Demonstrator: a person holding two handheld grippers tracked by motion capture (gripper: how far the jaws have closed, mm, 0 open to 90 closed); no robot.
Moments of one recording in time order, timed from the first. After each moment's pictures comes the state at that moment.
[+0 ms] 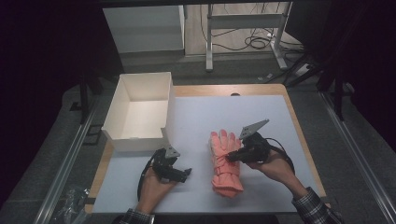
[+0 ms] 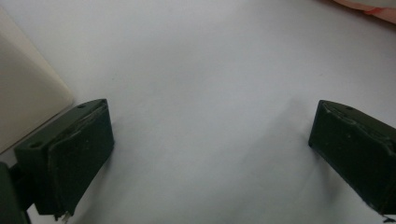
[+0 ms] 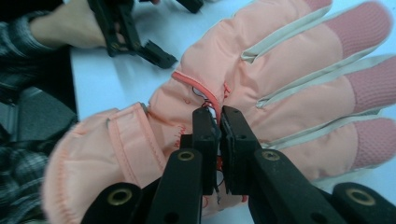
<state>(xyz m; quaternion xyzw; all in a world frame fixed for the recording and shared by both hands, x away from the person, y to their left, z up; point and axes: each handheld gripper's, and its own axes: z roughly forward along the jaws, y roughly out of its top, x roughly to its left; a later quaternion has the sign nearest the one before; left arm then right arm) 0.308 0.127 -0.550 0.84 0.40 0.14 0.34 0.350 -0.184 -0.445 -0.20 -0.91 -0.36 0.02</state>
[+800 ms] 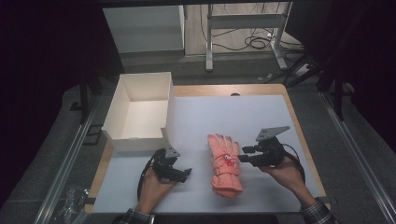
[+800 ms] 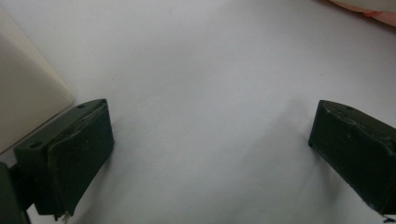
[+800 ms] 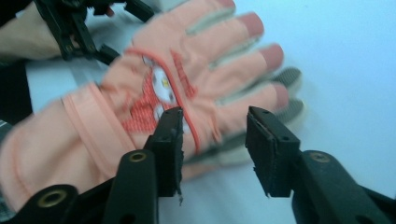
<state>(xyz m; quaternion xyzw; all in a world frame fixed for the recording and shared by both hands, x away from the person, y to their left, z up) 0.308 0.127 -0.550 0.84 0.40 0.14 0.34 0.339 -0.231 -0.457 -0.26 -0.88 -0.40 -0.05</state>
